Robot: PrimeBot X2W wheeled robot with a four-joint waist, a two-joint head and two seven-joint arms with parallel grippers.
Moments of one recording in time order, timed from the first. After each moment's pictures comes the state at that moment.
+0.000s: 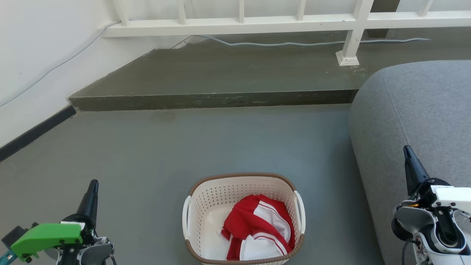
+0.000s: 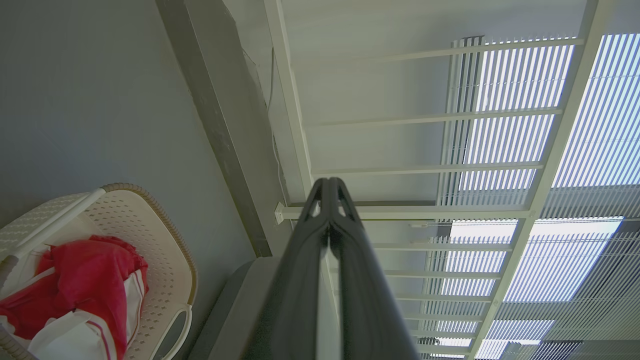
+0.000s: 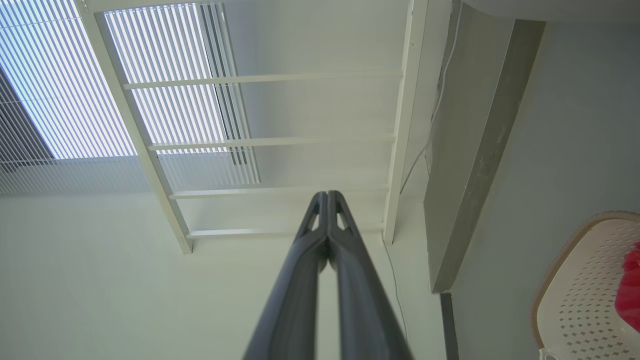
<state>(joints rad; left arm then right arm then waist) -0.04 0.10 -0.01 0.25 -1.68 -0.11 0.04 -0.05 -0.10 -0.05 0.26 1.67 0.11 0.04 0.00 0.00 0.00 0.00</state>
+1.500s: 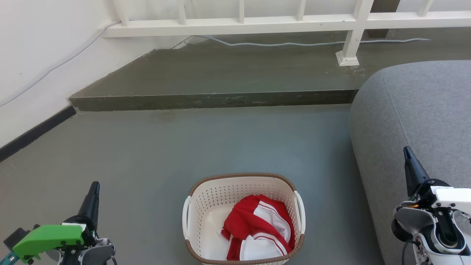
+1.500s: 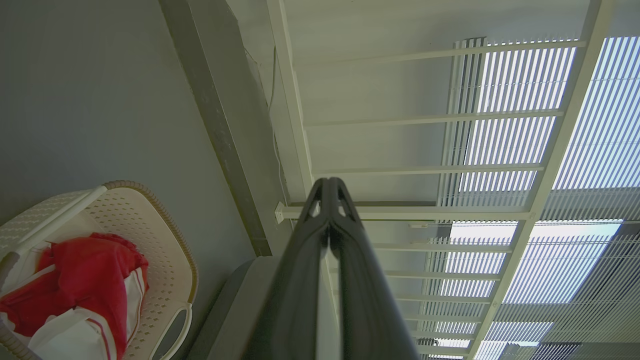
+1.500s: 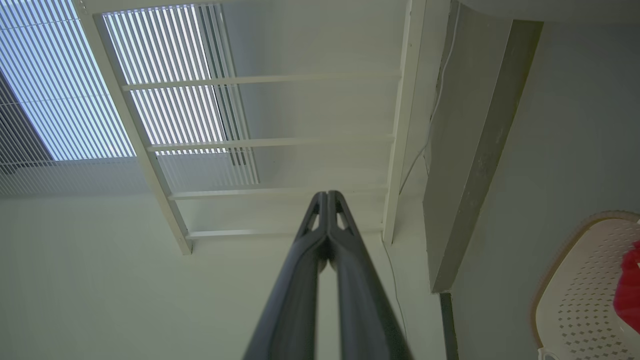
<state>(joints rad) -0.04 0.10 -0.01 0.27 -1.68 -0.12 0.04 -0.05 -0.09 -0.05 0.27 1.67 0.11 0.04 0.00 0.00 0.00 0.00</state>
